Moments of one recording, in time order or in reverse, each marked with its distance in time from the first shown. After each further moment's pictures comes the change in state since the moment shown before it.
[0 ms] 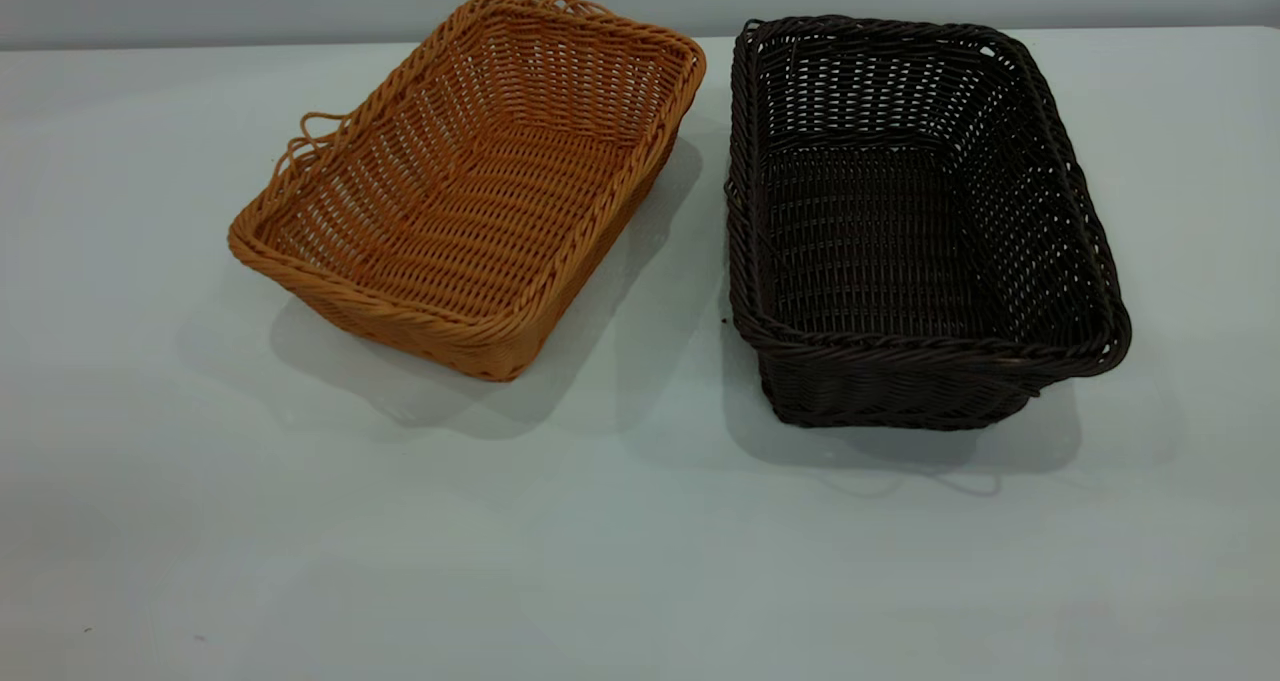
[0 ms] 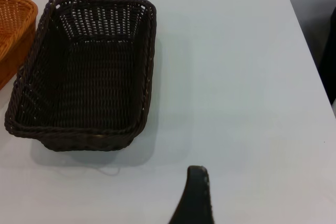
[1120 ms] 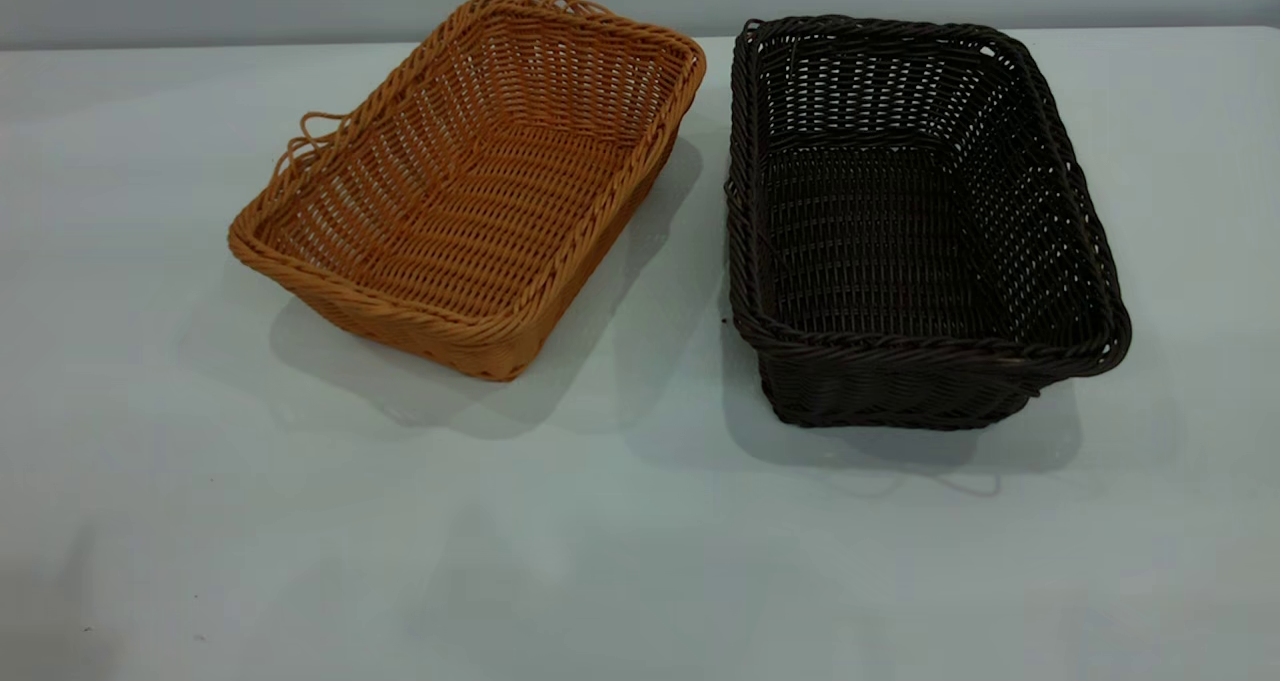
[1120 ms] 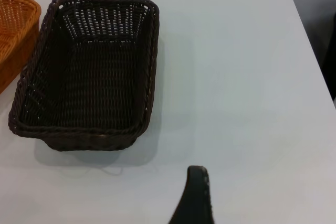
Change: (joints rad) left arm 0.000 0.856 -0.134 0.004 -0.668 0.010; right arm 0.000 0.000 0.000 0.007 0.000 0.000
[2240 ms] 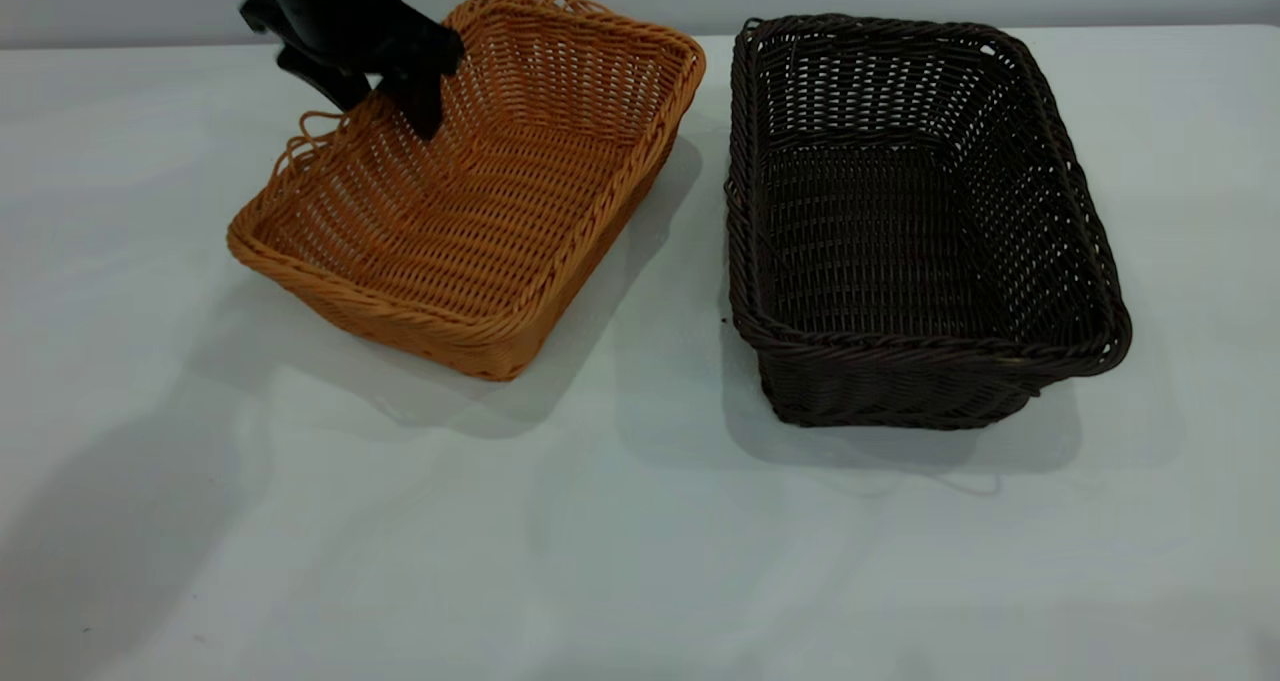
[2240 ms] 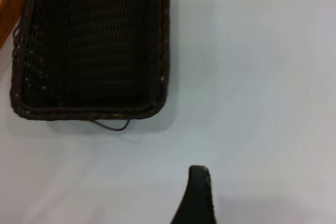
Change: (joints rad) left arm -0.154 1.739 -1.374 -0.084 0.181 0.147; right arm 0.000 0.624 -0.078 0.074 -0.231 0.034
